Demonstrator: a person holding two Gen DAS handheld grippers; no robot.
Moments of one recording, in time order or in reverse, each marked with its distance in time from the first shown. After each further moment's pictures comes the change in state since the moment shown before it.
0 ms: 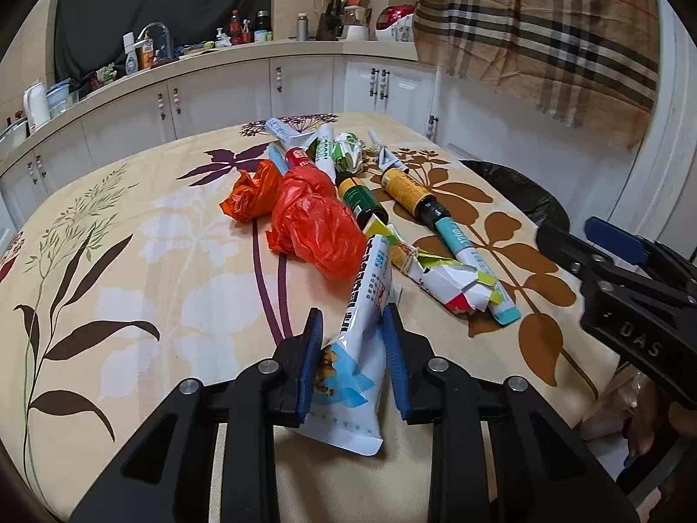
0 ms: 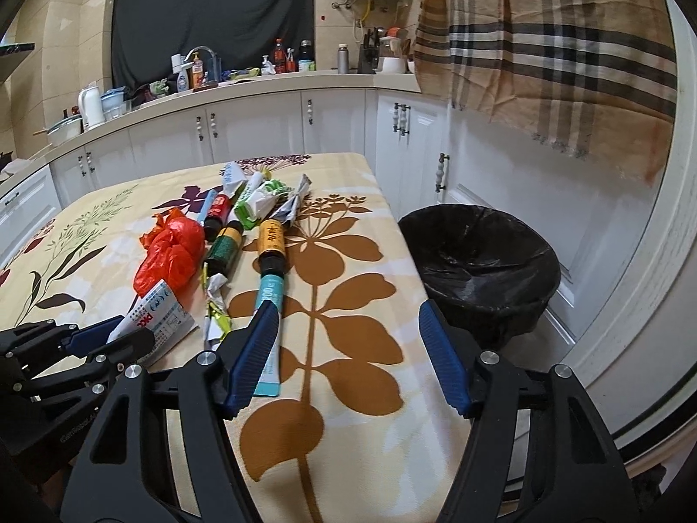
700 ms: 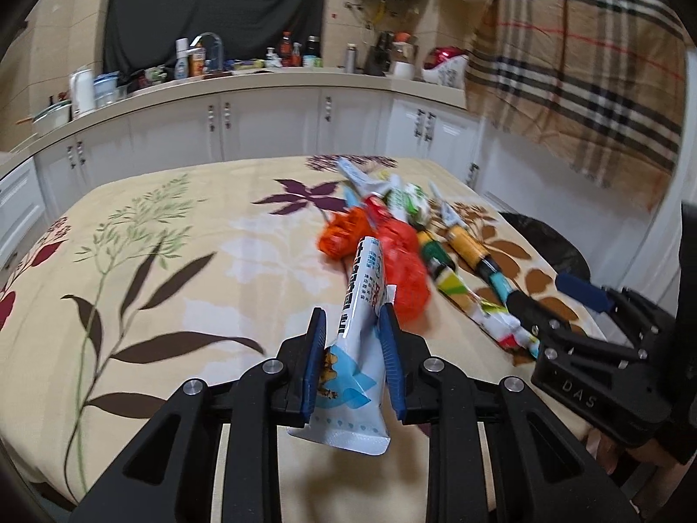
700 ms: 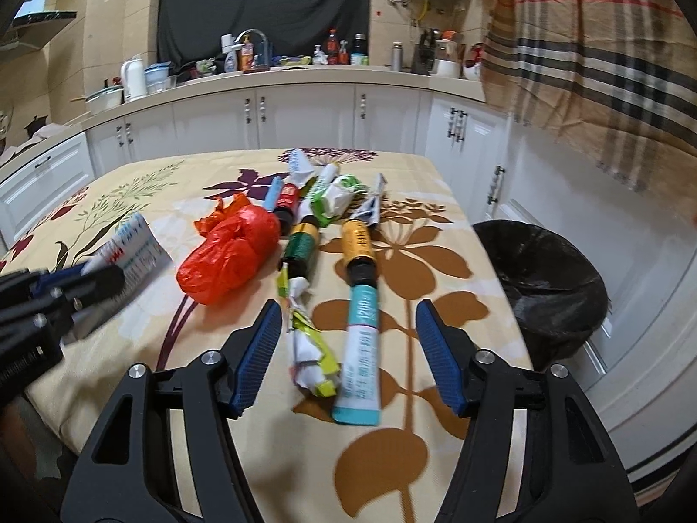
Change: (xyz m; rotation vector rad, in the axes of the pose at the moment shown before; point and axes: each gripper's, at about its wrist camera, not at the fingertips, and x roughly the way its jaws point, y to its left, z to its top) left arm -0.041 0.052 0.007 -0.122 -0.115 0.095; right arm 0.017 0.054 0.008 -0.121 0.019 0.109
